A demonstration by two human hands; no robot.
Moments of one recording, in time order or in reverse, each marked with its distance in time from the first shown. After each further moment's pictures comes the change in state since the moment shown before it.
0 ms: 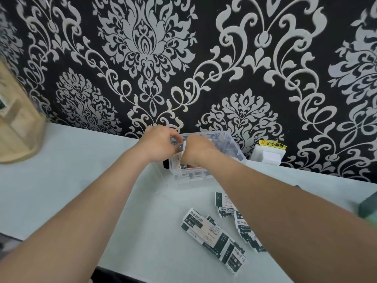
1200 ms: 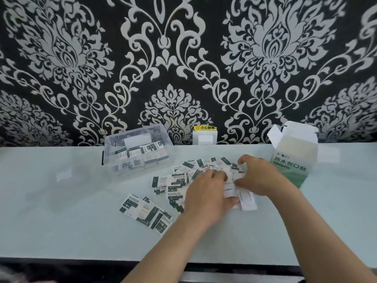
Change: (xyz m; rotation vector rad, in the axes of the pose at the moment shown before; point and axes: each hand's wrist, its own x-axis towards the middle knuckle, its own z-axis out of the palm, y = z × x) left_hand -0.115 0.212 0.153 -0.003 -0.088 0.264; right_hand -0.185 0.233 -0.032 0.062 0.108 0.391
